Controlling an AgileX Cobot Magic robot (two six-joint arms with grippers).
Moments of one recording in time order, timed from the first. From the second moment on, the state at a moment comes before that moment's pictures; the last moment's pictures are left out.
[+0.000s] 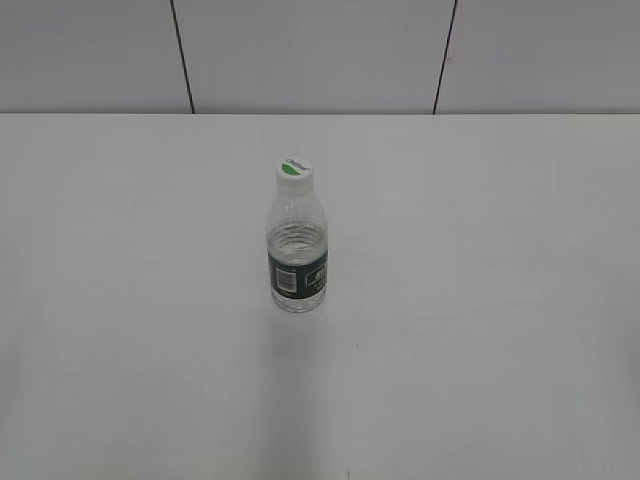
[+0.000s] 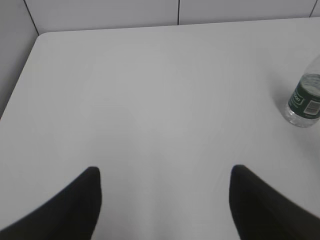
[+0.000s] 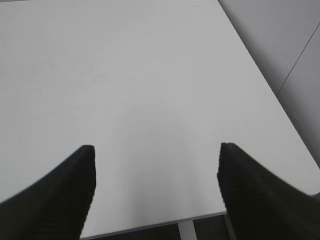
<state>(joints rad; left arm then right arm) -0.03 -0.01 -0.53 0.03 1.05 -0.01 0.04 -0.01 -0.50 -0.13 1.08 0.00</state>
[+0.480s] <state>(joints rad) -0.03 -0.01 -0.53 0.03 1.05 -0.01 0.04 -0.01 -0.50 -0.13 1.08 0.00</state>
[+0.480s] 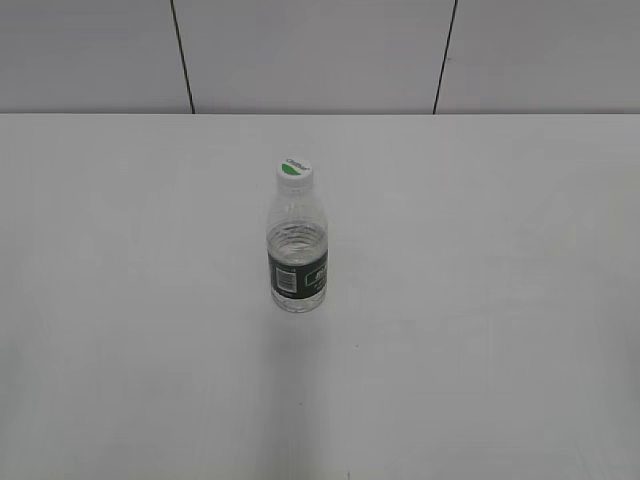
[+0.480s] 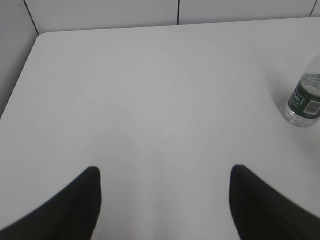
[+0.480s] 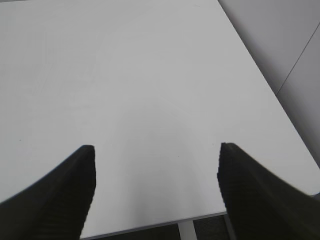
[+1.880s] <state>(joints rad) -0.04 0.35 -0.57 0.00 0.41 0.04 0.04 -0.01 -0.50 -0.13 1.08 0.00</state>
